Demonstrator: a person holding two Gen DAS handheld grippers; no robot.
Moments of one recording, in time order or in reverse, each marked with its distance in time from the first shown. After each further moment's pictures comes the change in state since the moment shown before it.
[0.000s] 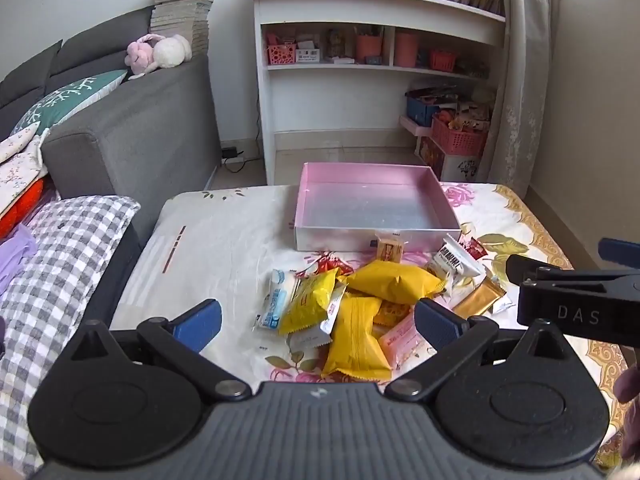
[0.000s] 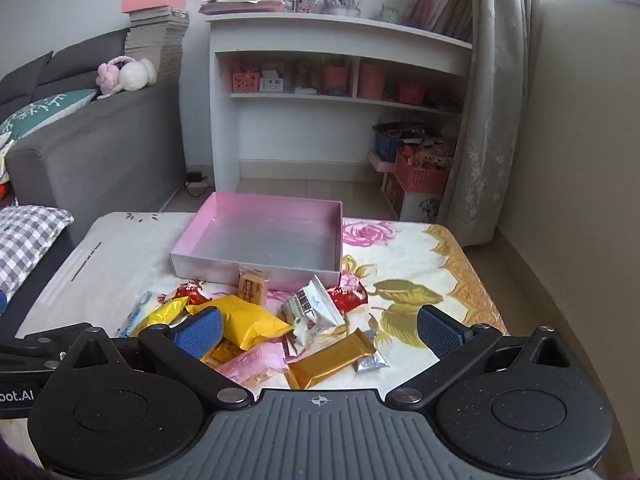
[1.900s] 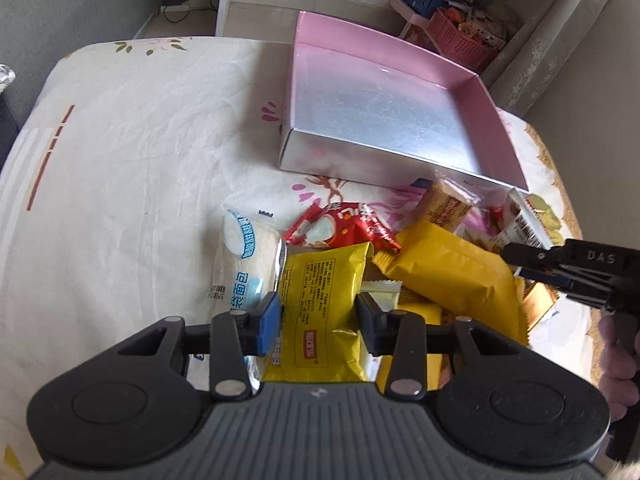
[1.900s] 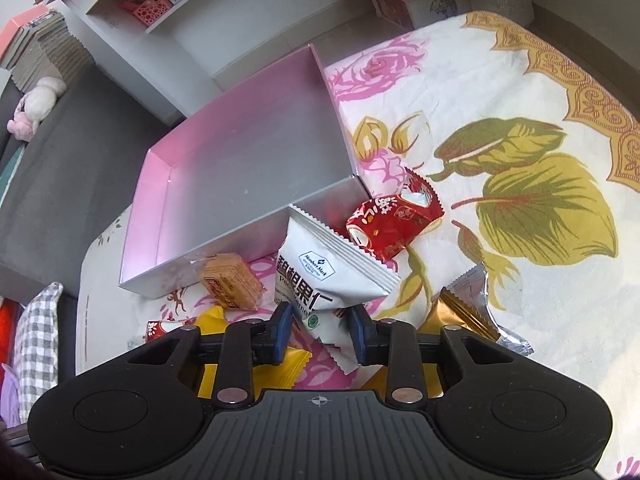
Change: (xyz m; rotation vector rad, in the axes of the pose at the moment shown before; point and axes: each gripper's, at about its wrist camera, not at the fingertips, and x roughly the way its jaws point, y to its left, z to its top) left arm 0.199 0.066 0.025 -0.138 0.469 -0.245; right arm 0.217 -0.054 -0.011 0.531 0.453 0.246
